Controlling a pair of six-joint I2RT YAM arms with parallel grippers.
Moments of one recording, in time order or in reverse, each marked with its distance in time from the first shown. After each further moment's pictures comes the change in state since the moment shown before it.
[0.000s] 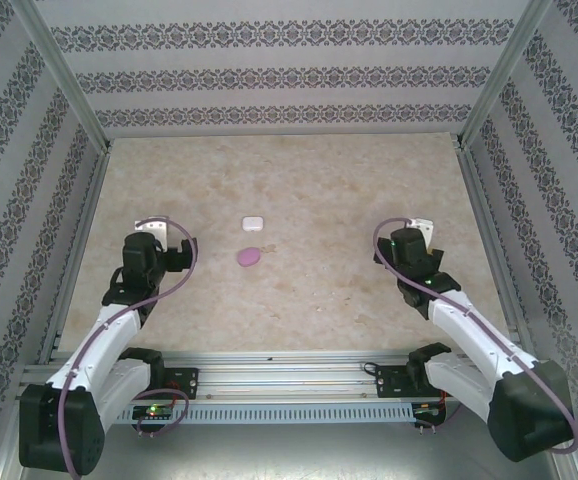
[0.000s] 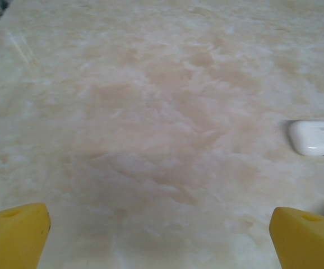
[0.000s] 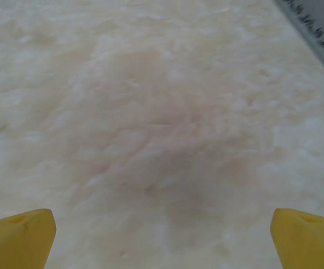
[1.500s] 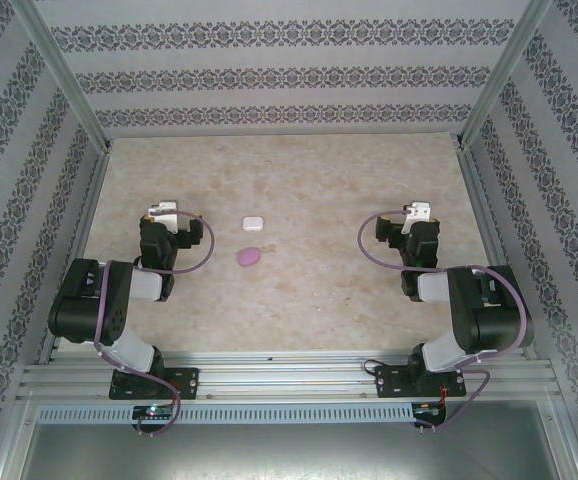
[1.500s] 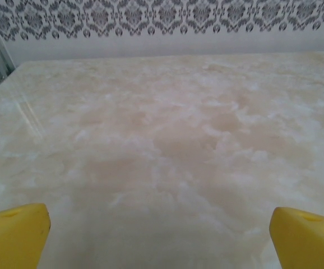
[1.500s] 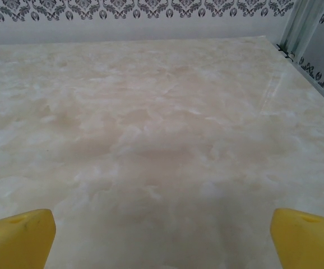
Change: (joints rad) left arm 0.034 0.702 0.000 0.921 -0.006 0.071; right arm -0.249 0.567 -0.108 1.051 -0.345 -0.308
